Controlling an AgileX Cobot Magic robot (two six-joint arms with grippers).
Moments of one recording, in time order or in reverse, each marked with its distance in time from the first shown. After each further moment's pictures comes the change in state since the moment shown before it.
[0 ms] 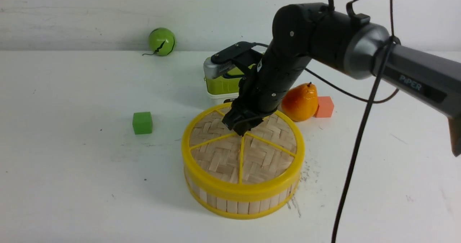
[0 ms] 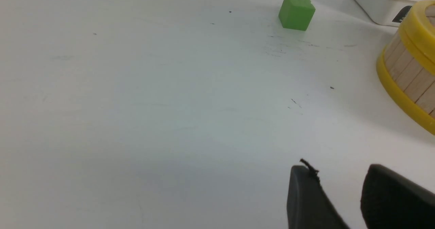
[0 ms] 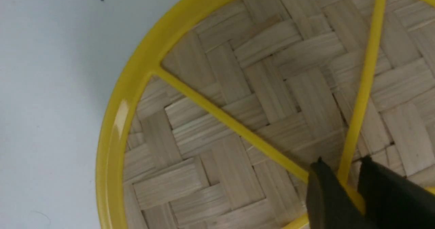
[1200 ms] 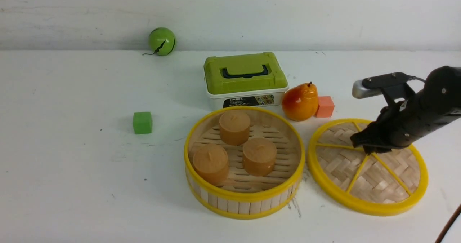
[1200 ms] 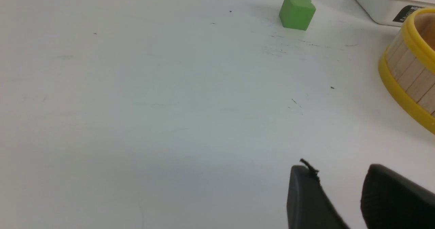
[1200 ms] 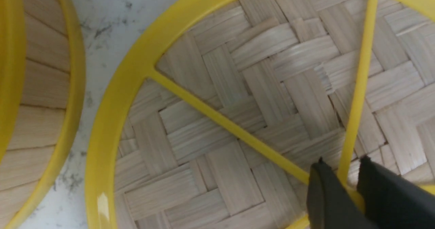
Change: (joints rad) right arm -0.430 -0.312 0.782 -0.067 -0.562 0.111; left arm 0.000 0.000 0.000 0.000 0.000 0.000
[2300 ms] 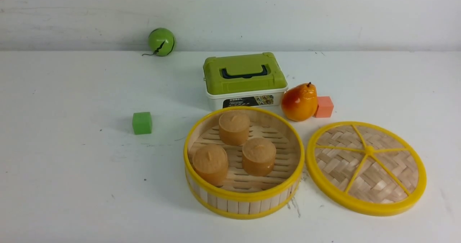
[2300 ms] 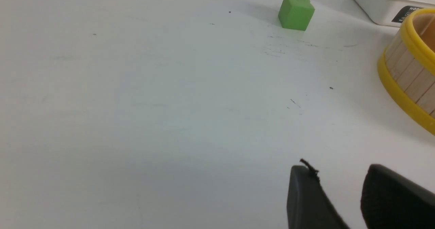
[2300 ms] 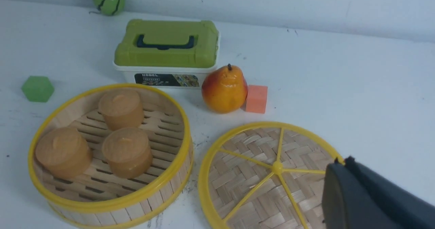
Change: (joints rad) right arm 0.000 -1.209 0.409 0.069 0.091 0.040; left arm 0.000 0.000 0.000 0.000 0.001 0.000
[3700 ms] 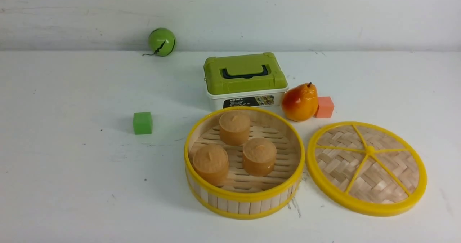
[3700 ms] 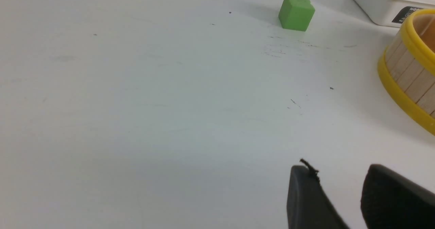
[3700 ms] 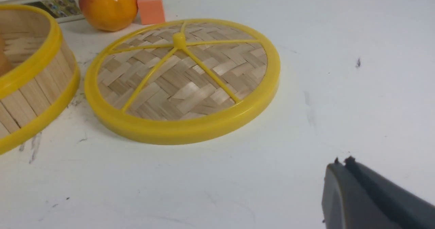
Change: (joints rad) right arm -0.148 -0.614 0.782 -0.250 -0.197 0.307; left arm 0.000 0.000 0.000 0.000 -0.001 0.000
